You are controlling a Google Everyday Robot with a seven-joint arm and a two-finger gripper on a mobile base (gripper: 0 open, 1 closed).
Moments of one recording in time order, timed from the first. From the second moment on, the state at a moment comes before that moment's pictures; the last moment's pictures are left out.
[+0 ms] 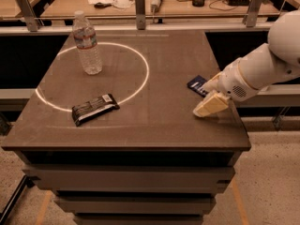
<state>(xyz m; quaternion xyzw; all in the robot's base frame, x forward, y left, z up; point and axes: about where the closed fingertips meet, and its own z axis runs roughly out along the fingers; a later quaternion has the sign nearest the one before) 0.541 -0.157 0.837 -0.53 0.80 0.11 0.27</state>
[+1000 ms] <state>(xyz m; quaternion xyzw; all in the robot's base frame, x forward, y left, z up) 0.565 -0.170 0.842 -0.52 0.80 0.15 0.27</state>
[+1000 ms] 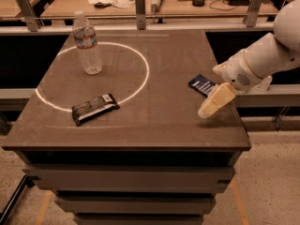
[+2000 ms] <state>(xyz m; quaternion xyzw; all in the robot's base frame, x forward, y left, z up) 0.580 -0.183 0.824 -0.49 0.82 0.15 0.26</state>
